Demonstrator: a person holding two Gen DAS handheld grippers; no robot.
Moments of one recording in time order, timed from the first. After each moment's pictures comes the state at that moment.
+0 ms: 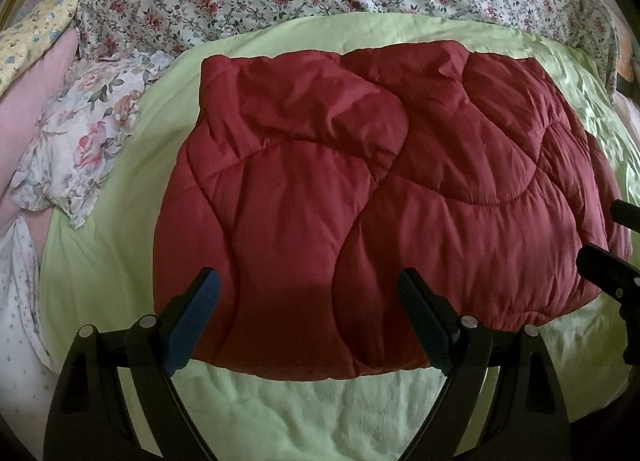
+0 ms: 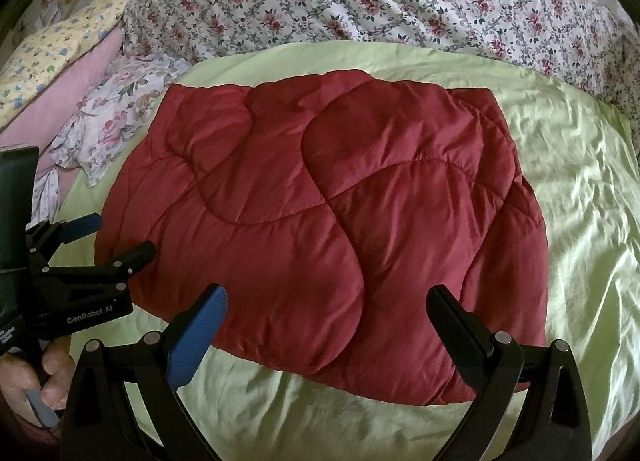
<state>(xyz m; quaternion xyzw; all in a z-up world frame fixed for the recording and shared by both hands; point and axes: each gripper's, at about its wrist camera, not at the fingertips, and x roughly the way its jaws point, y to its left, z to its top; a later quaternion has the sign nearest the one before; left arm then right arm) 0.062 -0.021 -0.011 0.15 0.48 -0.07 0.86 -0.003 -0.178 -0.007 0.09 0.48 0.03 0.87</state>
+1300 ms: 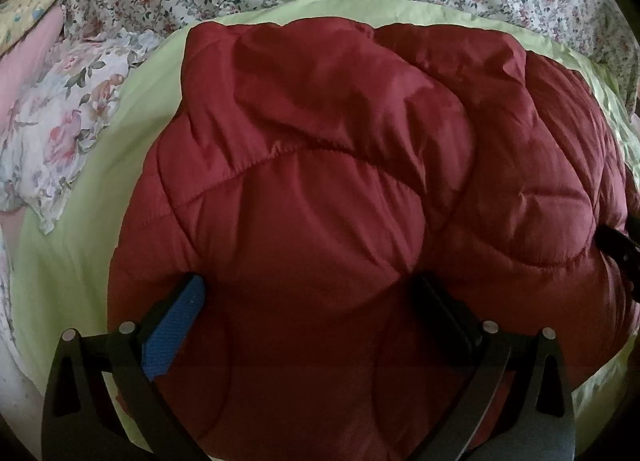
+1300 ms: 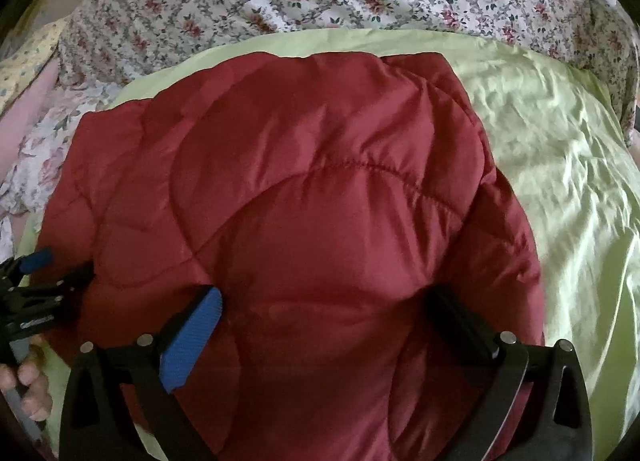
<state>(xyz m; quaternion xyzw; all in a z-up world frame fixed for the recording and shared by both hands) 0.127 -0.016 -0.056 0.13 0.49 -0.06 0.86 0.050 -0.233 -0.066 0.12 0.47 -0.06 0.87</state>
